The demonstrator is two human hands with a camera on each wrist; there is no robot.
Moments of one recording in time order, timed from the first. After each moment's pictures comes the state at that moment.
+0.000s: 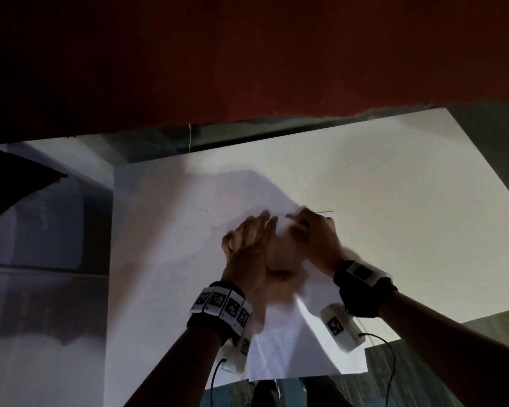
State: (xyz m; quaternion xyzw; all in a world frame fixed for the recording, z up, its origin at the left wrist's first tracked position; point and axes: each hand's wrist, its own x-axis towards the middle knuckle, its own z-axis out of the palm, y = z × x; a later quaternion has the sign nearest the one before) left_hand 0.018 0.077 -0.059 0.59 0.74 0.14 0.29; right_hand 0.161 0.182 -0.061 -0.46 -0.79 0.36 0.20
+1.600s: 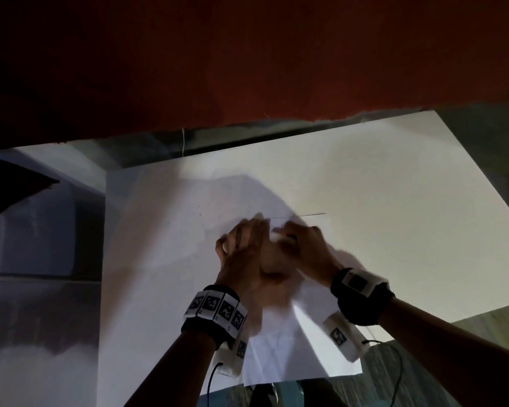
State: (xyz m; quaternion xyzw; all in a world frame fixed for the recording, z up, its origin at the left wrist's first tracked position) left_hand 0.019 0.079 -0.072 0.58 0.76 0.15 0.27; right_hand 0.169 0.173 -0.054 -0.40 -0.83 0.36 0.17
